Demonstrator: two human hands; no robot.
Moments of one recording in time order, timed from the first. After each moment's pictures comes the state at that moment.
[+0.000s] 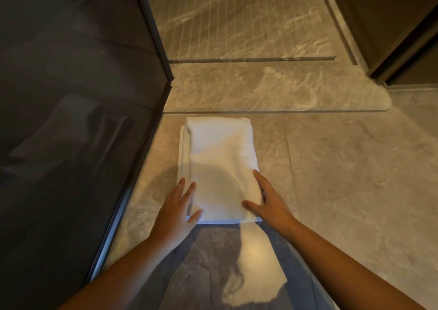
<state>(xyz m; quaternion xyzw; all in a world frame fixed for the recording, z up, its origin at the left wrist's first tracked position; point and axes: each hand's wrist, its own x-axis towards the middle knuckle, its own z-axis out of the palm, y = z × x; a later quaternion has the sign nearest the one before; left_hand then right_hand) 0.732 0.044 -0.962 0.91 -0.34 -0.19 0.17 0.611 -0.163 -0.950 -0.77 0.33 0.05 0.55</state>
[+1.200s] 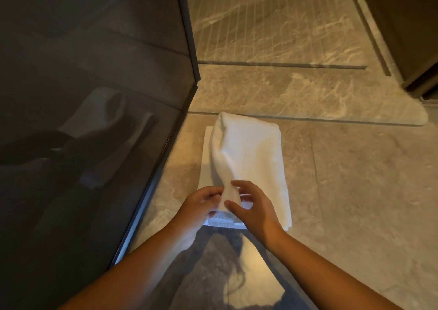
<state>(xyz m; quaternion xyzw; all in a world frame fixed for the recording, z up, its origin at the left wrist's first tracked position) 0.737 0.031 -0.901 0.68 -0.03 -0.44 0.59 0.659 -0.095 -0.922 -0.76 0.27 -0.02 0.59</state>
